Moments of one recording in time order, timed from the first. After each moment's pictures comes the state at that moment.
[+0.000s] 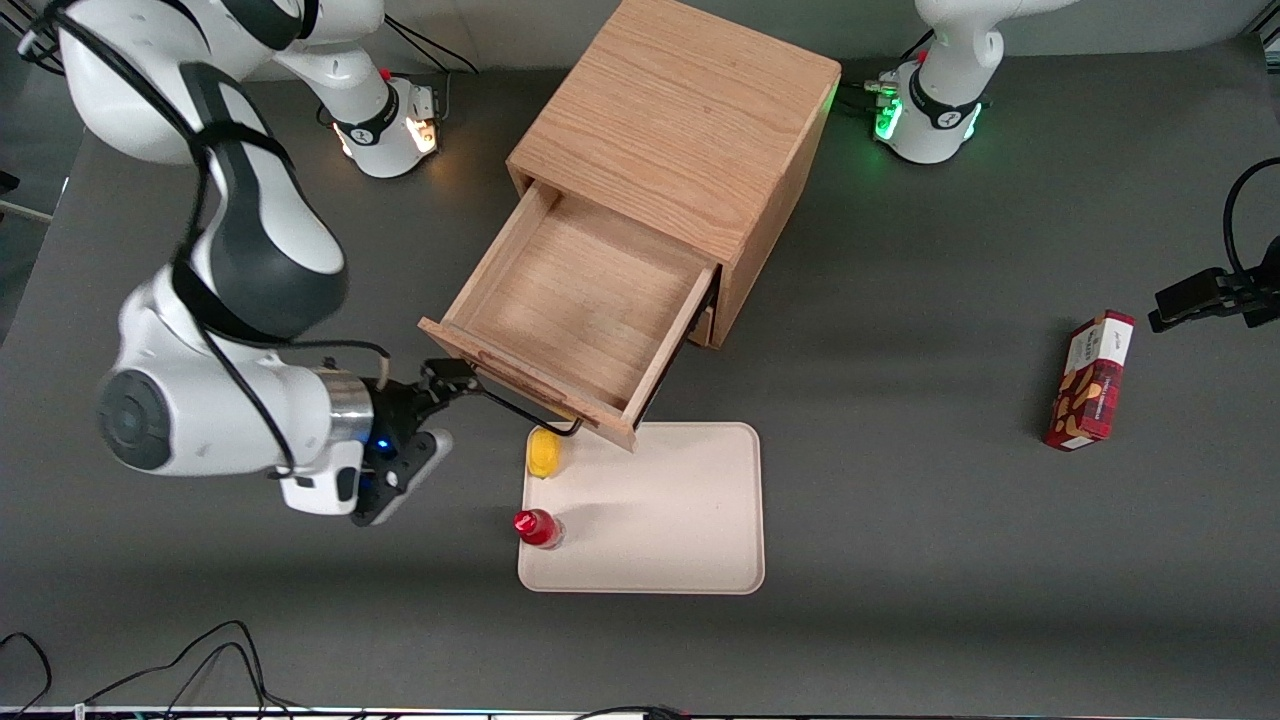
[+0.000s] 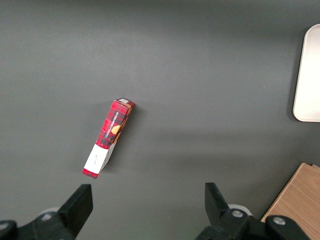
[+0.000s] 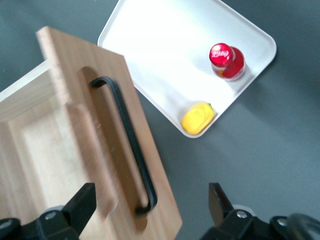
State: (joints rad) arm 0.05 0.67 0.38 -0.97 0.14 1.49 -0.30
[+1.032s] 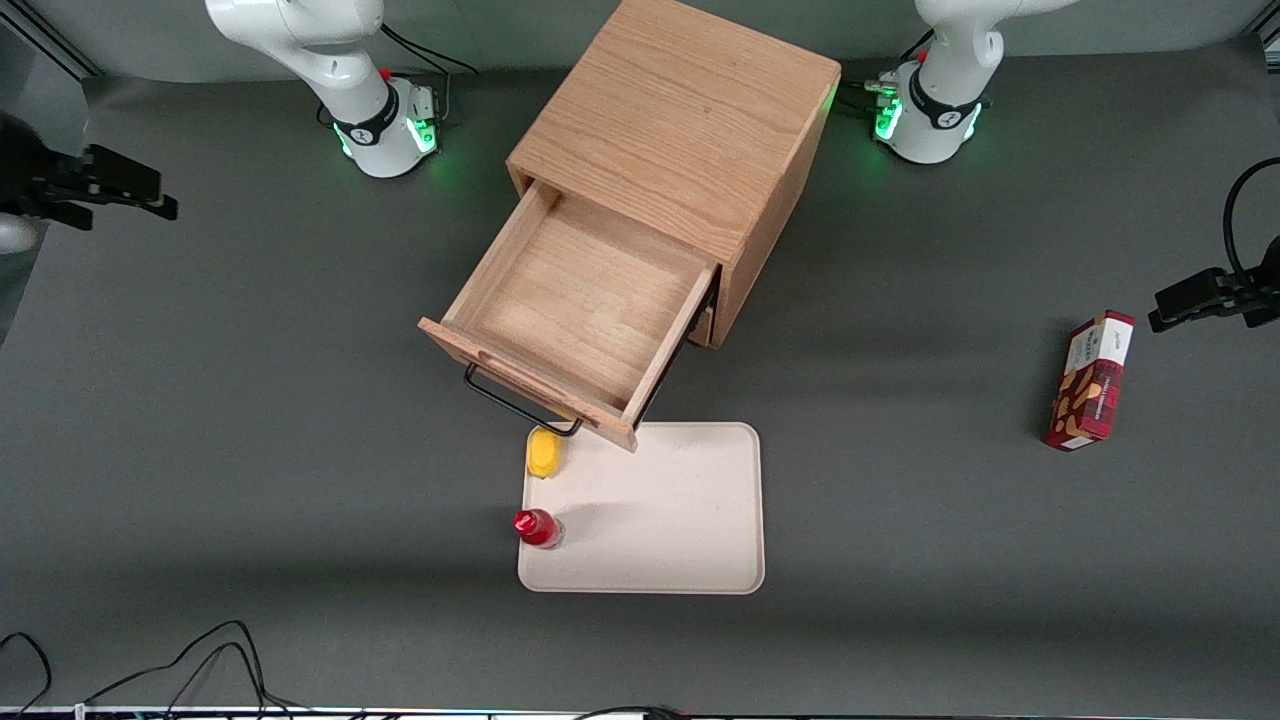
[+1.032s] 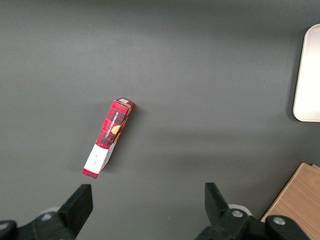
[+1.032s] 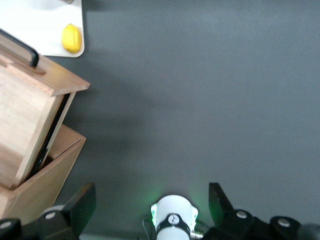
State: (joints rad) arm 0.01 -0.06 0.01 -1.52 0.05 1.31 0.01
